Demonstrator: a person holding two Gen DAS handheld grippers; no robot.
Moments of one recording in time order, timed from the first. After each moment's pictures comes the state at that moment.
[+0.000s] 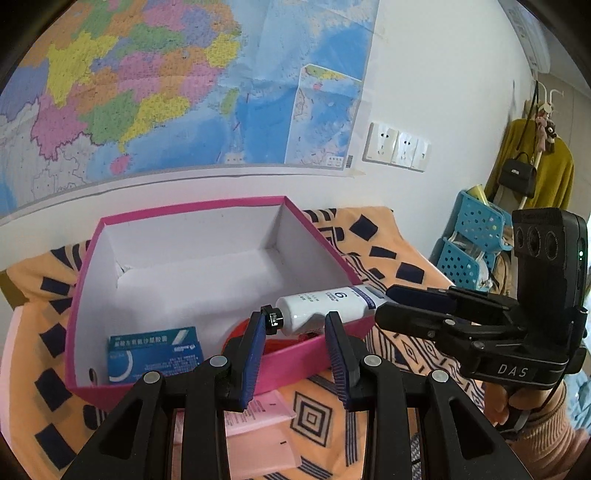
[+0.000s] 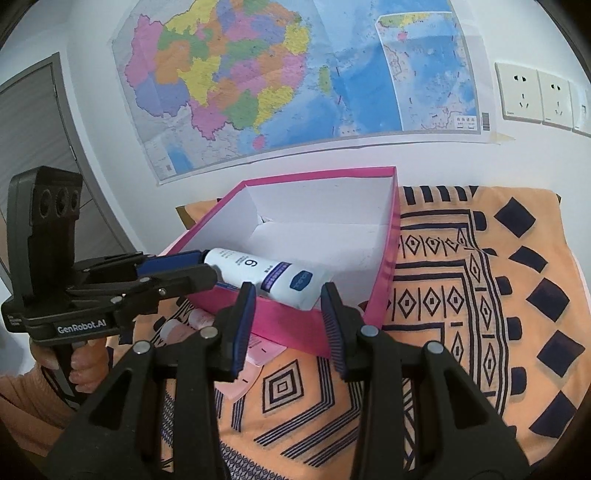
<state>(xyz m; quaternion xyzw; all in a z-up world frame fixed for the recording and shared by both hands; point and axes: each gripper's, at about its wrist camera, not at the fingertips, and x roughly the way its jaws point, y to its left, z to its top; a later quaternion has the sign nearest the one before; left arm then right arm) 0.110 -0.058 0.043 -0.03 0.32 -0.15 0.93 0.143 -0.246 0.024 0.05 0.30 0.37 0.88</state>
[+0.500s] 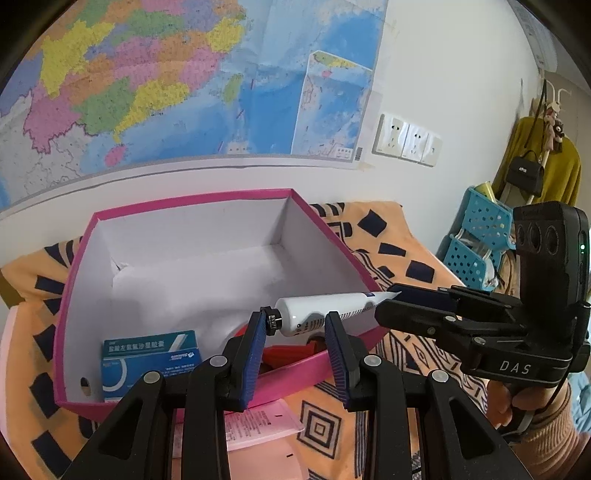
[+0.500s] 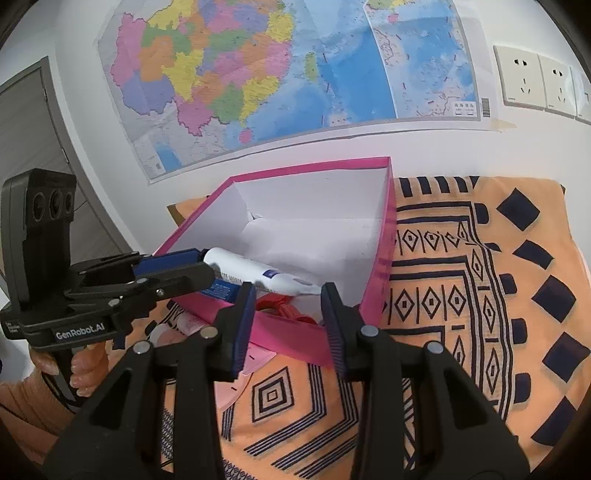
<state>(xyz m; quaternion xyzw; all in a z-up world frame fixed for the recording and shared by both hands) 0.134 -0.059 0.031 -0.03 0.34 -0.14 0.93 0.166 -0.245 0.015 0.06 0.32 0.36 0.87</state>
